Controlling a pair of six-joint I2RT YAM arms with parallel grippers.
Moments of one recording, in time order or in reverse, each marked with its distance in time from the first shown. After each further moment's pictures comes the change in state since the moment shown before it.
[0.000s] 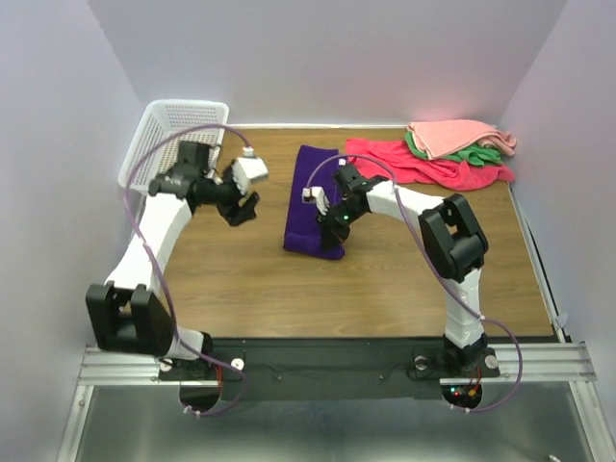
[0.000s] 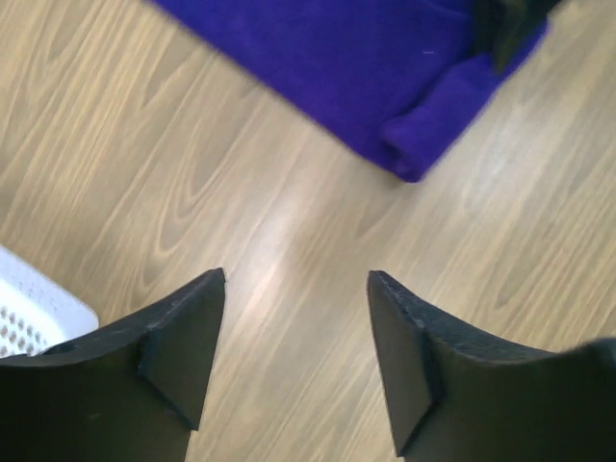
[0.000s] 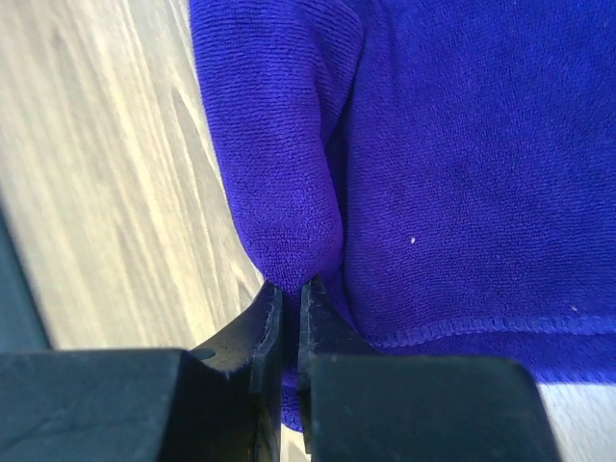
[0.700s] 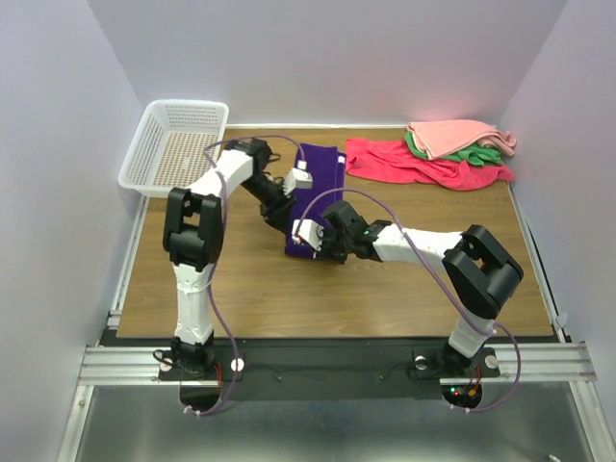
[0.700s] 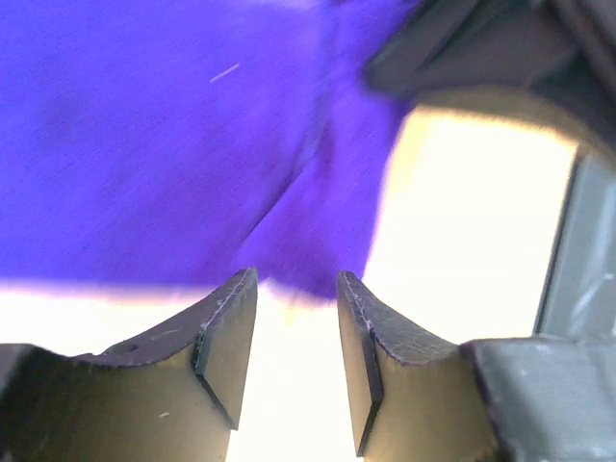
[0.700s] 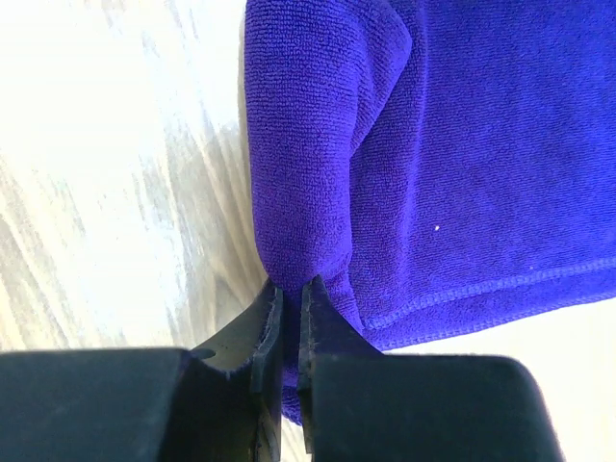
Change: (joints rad) left arm -0.270 0.695 0.412 -0.370 0.128 0.190; right arm 0.221 -0.299 -0.435 0.438 0.470 -0.161
